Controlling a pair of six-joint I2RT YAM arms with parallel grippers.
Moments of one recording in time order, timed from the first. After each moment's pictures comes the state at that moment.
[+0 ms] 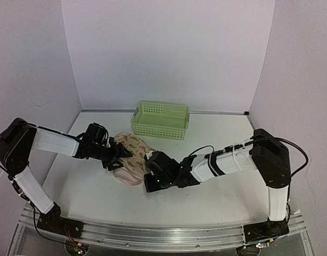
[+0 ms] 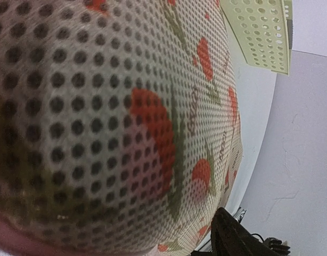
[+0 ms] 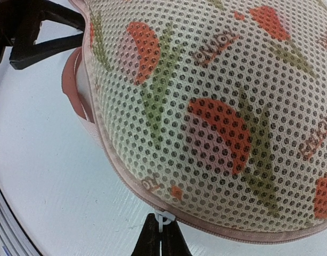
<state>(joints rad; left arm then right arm) -0.49 1.61 0.76 0.04 0.47 -1.03 1.17 2.03 1.24 -0.09 0.11 0.70</state>
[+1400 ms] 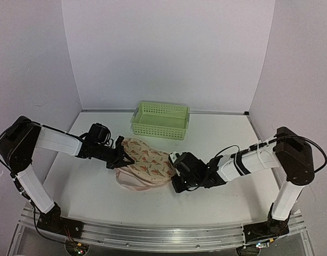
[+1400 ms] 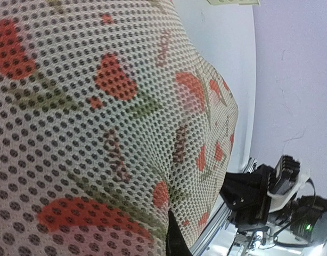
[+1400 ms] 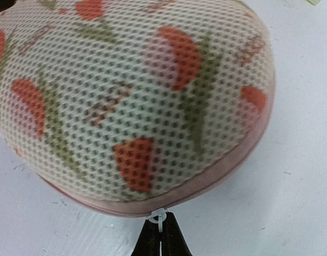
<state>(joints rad) -0.50 1.67 0.79 0.07 0.65 -0.80 1.08 1.81 0.91 -0.05 0.23 0.49</state>
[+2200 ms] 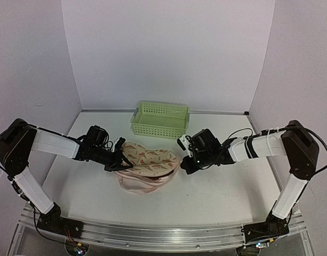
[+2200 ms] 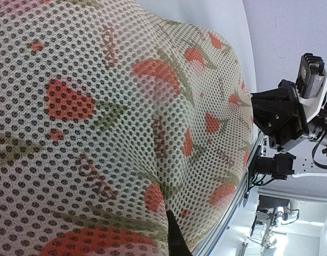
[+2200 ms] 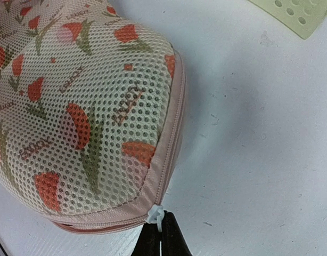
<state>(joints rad) -0.51 1.62 0.74 0.02 0.70 -0.61 0.79 1.75 0.93 -0.07 -0.09 0.21</state>
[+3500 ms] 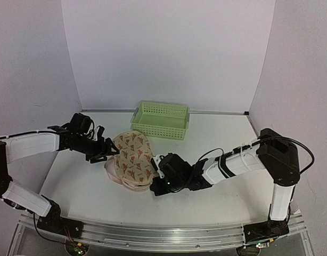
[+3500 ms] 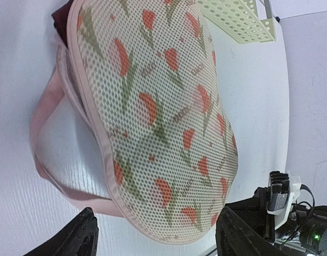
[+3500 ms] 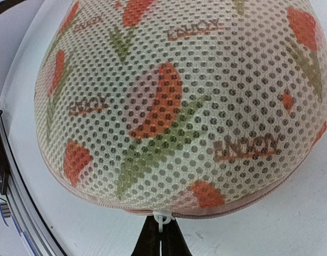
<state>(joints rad) -0.43 1.36 0.84 -0.38 0.40 -0.62 1.12 1.93 1.02 0.10 -0.06 0.68</state>
